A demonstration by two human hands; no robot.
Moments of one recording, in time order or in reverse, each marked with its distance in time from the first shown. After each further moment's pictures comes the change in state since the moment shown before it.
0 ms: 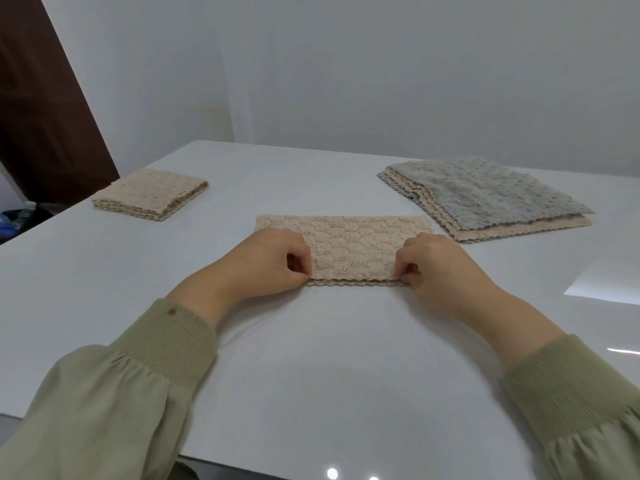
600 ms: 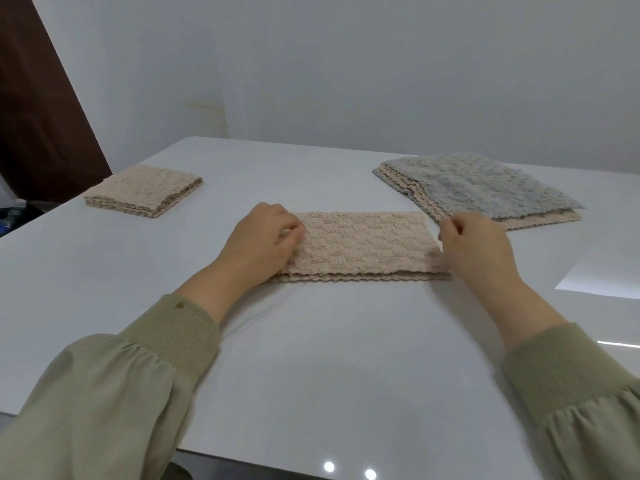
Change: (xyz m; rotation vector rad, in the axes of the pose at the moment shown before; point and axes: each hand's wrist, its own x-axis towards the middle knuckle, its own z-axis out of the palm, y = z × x) left_hand 0.014 -0.008 0.008 0.112 0.285 -0.063; right_hand 0.000 0.016 -0.018 0.091 0.288 0.631
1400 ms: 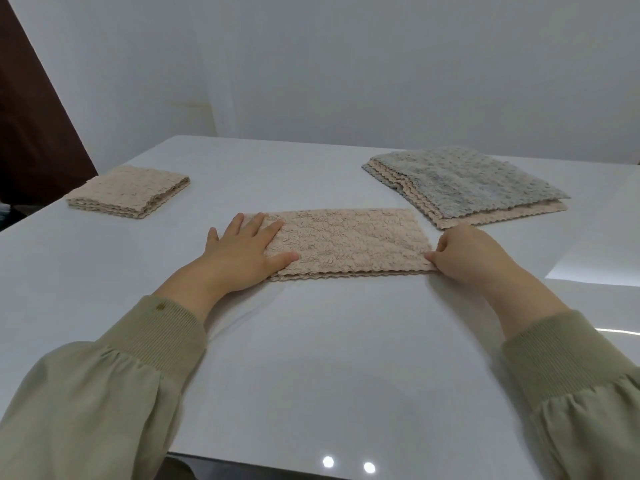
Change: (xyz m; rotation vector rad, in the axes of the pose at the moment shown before) left_hand -0.002 -0.018 0.006 0.325 -0.470 -0.259; right_hand 0.005 0.013 -0.008 -0.351 -0.415 0.137
